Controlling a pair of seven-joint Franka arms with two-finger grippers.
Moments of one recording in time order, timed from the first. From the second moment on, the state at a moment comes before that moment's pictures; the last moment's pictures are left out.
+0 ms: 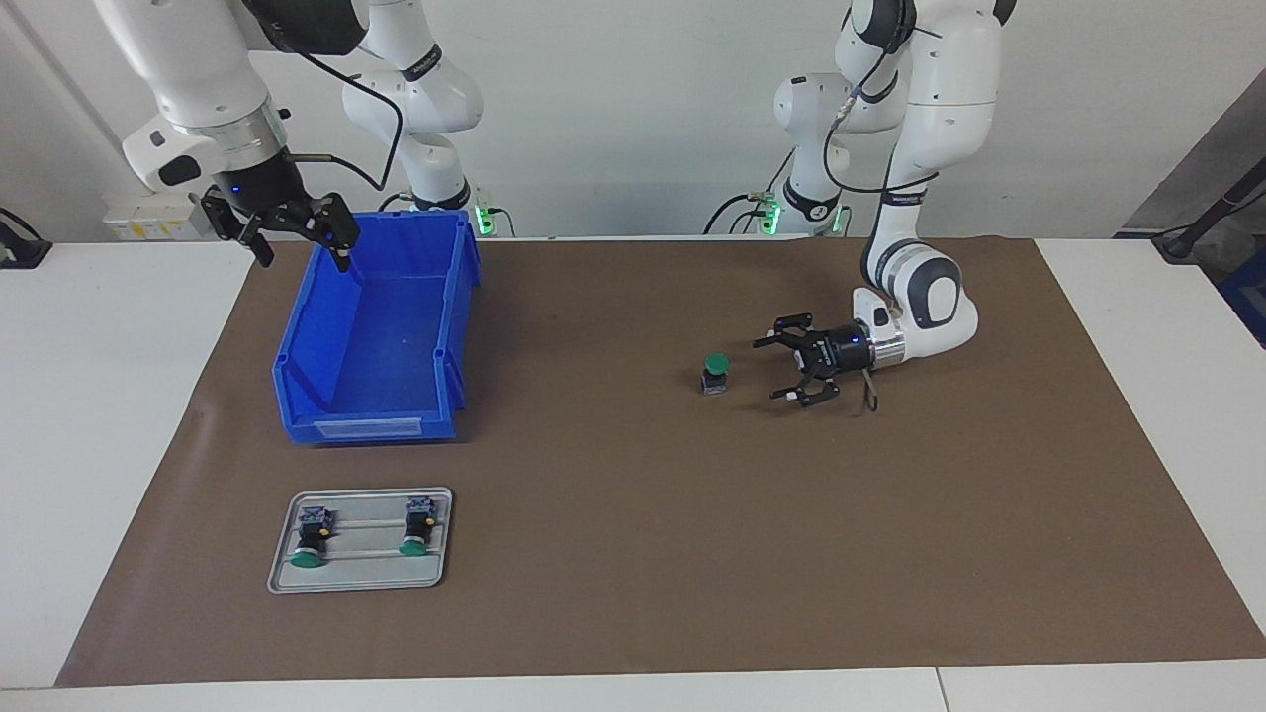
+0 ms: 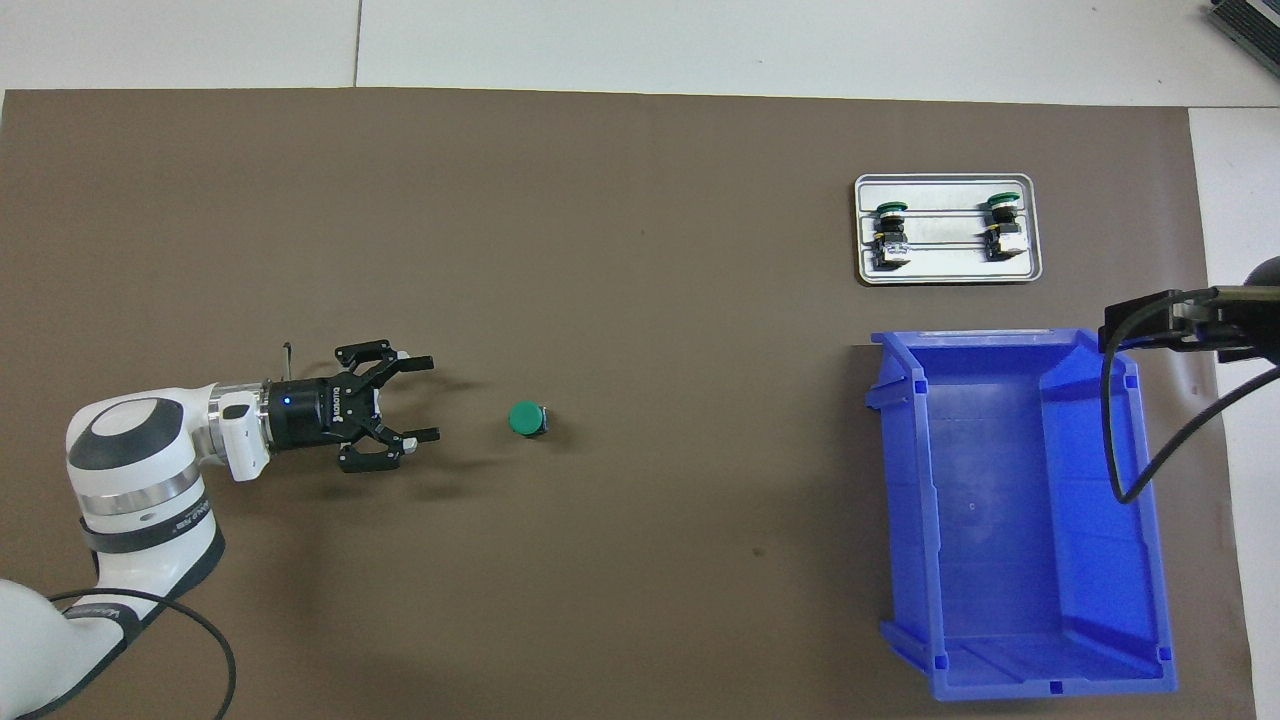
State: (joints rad) left arm -0.05 0.28 0.14 -2.27 -1.45 1.71 2.26; right arm -0.03 -0.07 0.03 -1.65 -0.03 1.59 0.11
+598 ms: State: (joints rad) left arm -0.05 0.26 0.25 -2.08 -1.09 1.71 1.91; right arm -0.03 -0.07 0.03 -1.65 -0.03 1.59 0.11
